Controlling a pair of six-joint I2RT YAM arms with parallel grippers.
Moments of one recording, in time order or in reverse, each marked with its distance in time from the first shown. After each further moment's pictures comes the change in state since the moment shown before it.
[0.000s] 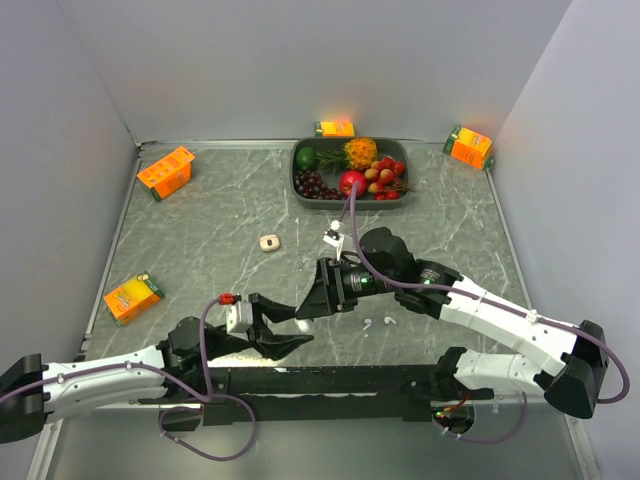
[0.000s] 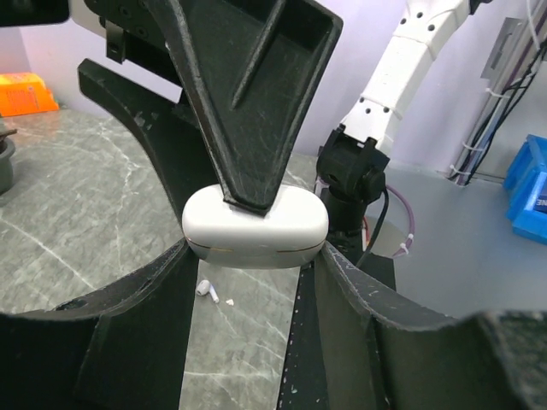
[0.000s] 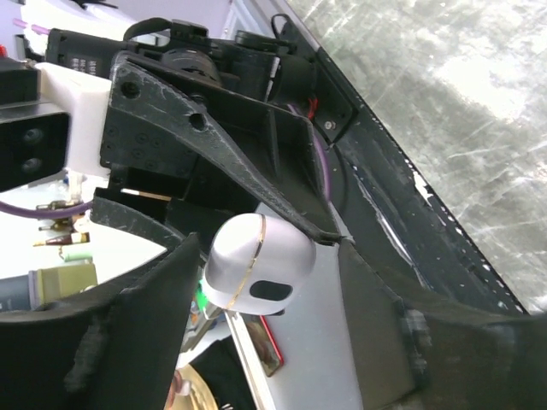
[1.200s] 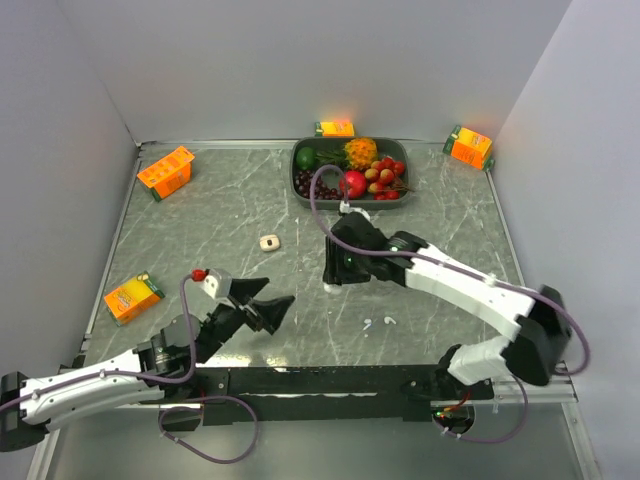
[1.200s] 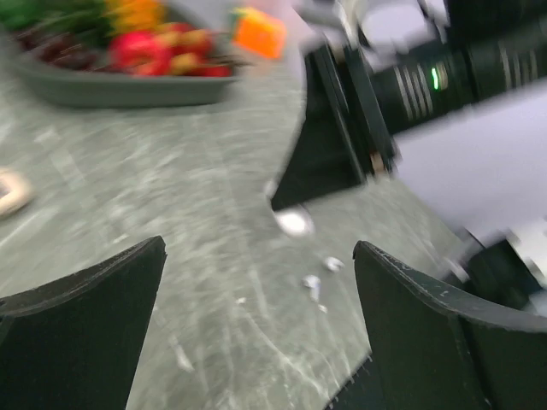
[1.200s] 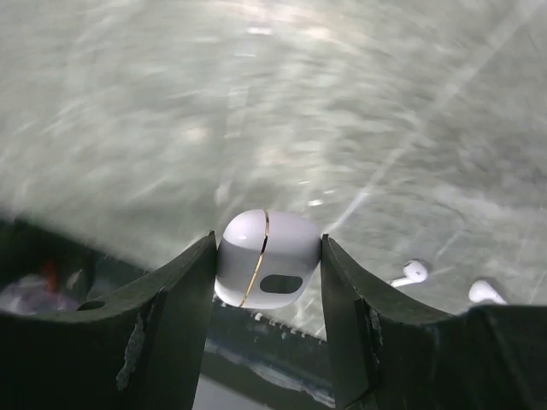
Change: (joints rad) left arm -0.006 -0.249 0.095 -0.495 -0.593 -0.219; right arm -0.069 0.252 0.224 -0.405 0.642 -0.172
